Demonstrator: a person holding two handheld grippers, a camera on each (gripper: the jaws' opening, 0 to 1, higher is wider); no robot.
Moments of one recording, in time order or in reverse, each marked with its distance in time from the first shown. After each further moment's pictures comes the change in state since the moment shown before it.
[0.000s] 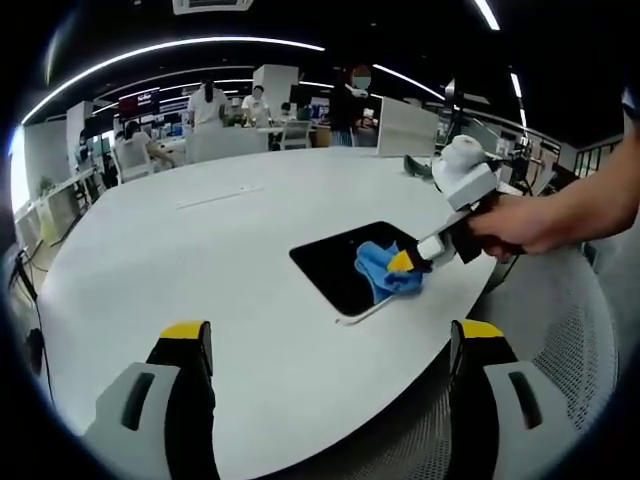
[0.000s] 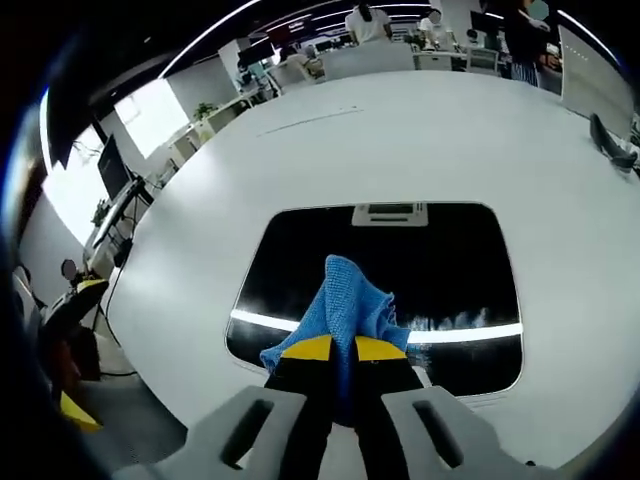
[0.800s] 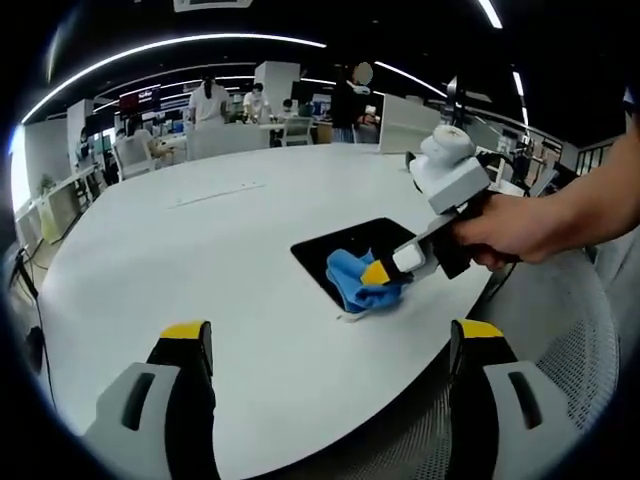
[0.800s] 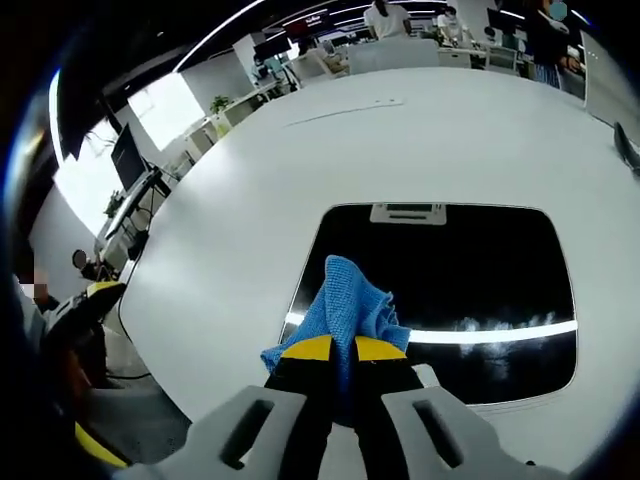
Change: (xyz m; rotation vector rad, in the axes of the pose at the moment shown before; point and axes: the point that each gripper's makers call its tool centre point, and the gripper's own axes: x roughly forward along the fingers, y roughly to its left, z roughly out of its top) left arm 0.001 0.001 -0.003 -0.002 0.016 0.007; right arm 0.015 0.048 0.000 -0.062 0.021 0.055
